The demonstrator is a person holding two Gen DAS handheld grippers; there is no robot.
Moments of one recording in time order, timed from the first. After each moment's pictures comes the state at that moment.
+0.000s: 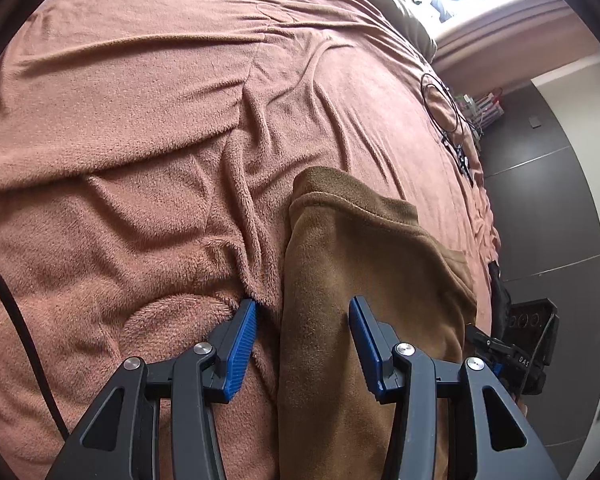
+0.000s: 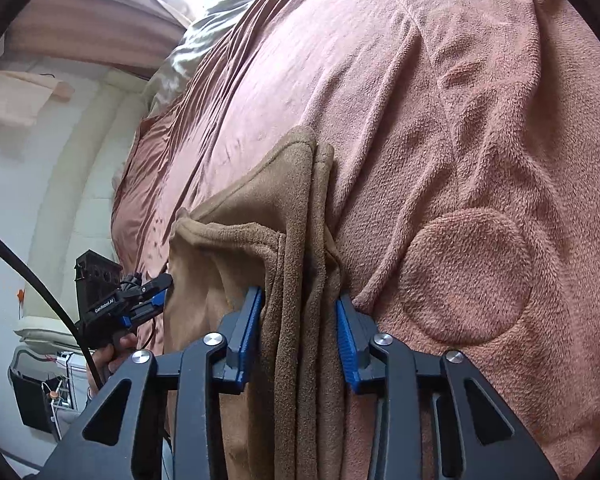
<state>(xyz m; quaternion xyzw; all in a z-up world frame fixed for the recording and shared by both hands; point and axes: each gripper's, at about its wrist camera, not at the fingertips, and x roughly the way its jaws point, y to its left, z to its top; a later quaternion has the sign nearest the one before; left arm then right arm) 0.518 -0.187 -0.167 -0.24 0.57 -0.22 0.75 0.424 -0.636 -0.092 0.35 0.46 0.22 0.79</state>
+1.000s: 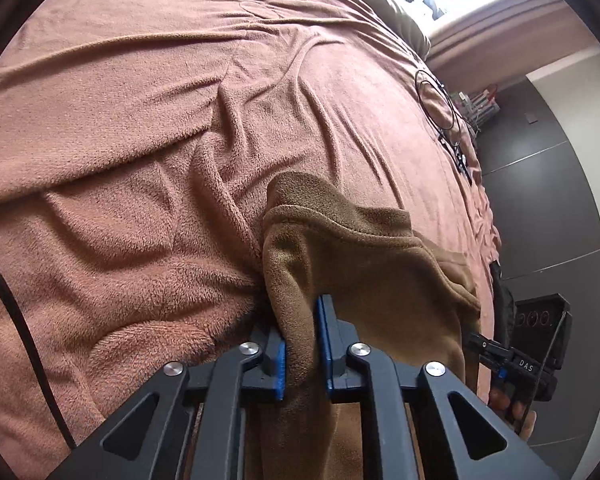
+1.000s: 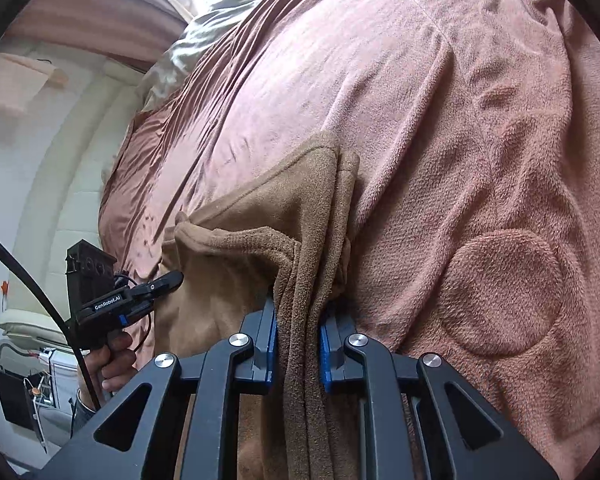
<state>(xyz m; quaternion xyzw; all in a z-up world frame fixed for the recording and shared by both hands) 0.524 -0.203 -0.171 -0.23 0.56 -0.23 0.76 0.419 -0.605 -0.066 0.32 0.45 0.20 0.81</state>
